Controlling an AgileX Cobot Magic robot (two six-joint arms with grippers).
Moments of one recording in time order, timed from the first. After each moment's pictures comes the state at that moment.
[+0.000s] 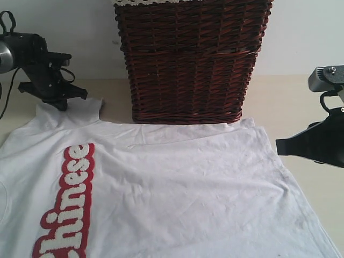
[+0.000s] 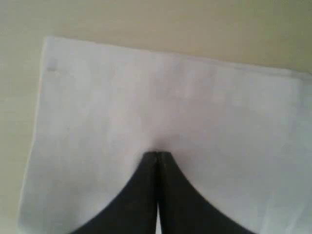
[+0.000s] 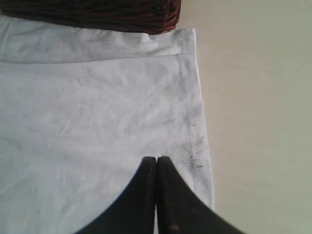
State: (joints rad) left arm -0.08 2.61 -2.26 0.04 0.95 0.05; right arm 0.29 1.19 -0.53 -0.04 0.24 0.18
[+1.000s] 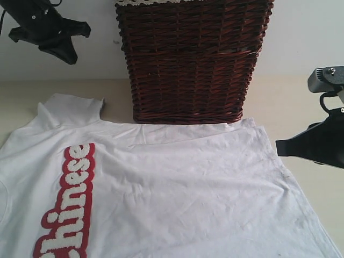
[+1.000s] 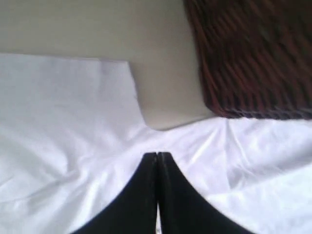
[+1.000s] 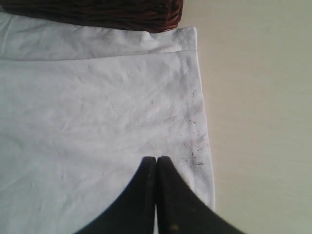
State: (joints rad) left arm -0.17 2.13 -2.07 -0.23 1.19 0.12; right arm 0.29 1.19 -0.53 -0.03 0.24 0.17
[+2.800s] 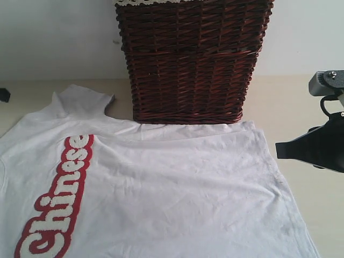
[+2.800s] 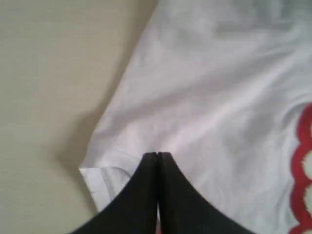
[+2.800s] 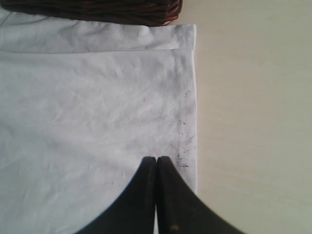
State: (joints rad) left arm 0.13 1.85 -1.31 -0.11 0.76 0.17; right arm 0.29 1.19 -0.52 0.00 0.24 0.17
